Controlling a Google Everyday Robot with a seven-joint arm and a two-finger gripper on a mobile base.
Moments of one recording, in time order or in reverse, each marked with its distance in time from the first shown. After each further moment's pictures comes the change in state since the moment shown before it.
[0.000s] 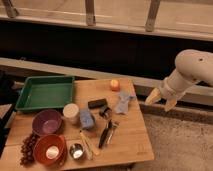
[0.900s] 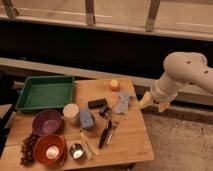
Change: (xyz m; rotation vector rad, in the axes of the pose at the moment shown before) arm 0.023 0.044 0.015 0.053 0.014 -0.172
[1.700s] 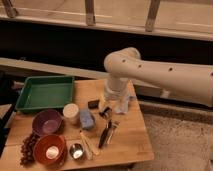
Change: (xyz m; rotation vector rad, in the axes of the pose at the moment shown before) arm 0.002 0.196 0.049 0.010 0.085 -0.410
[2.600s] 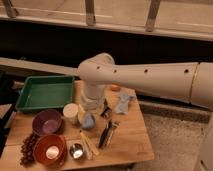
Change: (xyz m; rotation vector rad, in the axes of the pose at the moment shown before) arm 0.012 0.073 0.013 -0.039 0.028 -0.188
